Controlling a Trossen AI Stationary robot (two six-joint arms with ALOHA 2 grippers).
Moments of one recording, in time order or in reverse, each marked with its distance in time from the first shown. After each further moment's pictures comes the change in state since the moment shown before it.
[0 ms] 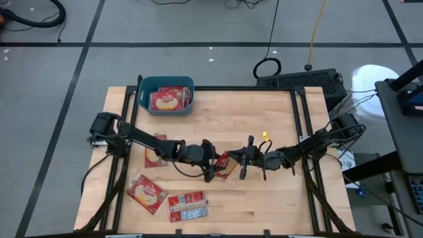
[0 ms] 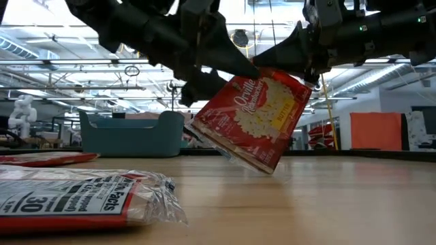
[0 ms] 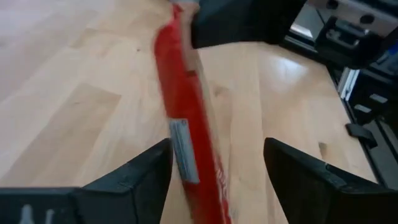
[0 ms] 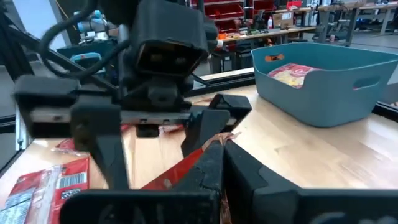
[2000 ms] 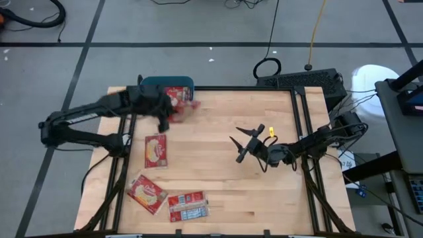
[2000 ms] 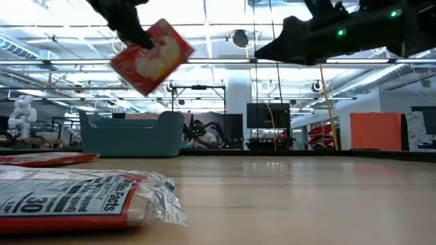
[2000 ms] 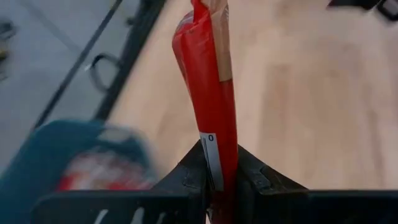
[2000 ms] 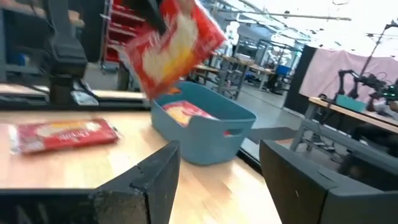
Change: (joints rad) left arm 0.520 -0.741 0.129 -1.094 0.117 0.597; right arm -0.064 -0.046 -0.001 0.104 0.310 -0.444
